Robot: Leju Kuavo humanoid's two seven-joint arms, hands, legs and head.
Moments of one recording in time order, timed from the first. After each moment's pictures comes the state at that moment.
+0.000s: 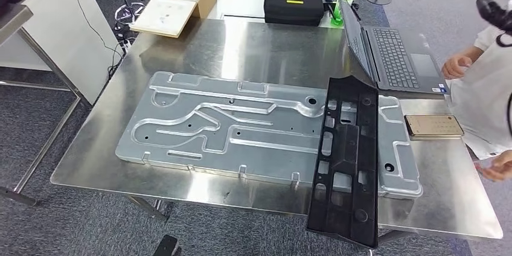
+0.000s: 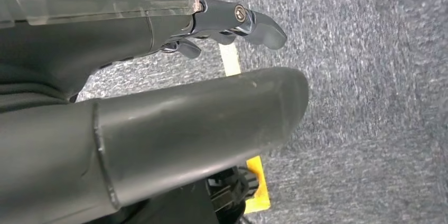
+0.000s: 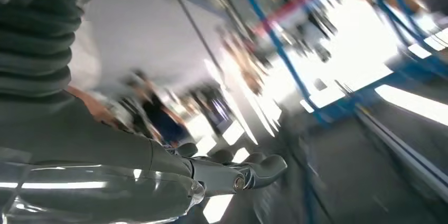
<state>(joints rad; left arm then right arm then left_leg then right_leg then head) -0.15 -0.19 0.73 -0.22 -0.99 0.08 -0.46 -0.84 -0.60 0.03 -1.33 0.38 -0.07 -0.29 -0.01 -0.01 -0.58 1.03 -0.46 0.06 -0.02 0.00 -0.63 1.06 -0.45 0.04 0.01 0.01</state>
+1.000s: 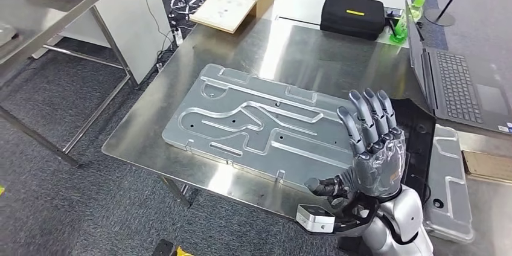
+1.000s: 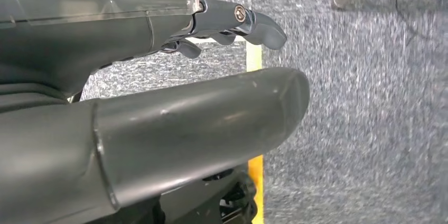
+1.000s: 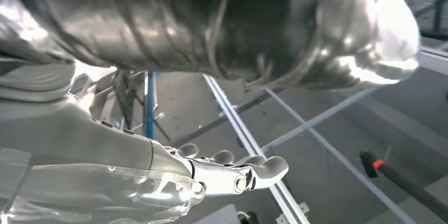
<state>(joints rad) -0.13 -0.18 0.74 -0.22 -1.01 0.09 -0.49 -0.16 -0.12 0.25 -1.91 1.07 -0.70 -0.40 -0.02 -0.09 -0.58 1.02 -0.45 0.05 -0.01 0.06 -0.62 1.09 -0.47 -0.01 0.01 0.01</state>
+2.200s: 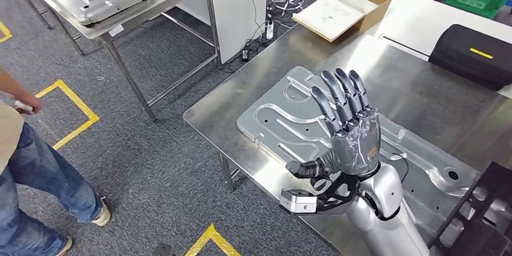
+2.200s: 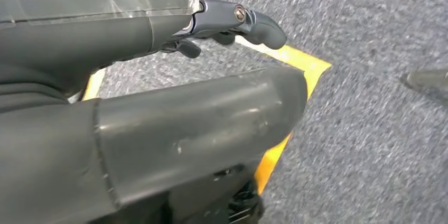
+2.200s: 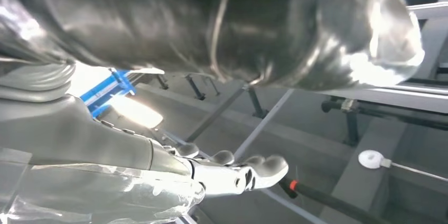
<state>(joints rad) -0.12 -0.18 0.78 -0.22 -0.97 0.10 -0.48 -0.31 -0.11 0.37 -1.80 1.04 -0.69 -0.35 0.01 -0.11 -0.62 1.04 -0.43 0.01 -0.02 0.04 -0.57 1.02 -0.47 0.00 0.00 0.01</state>
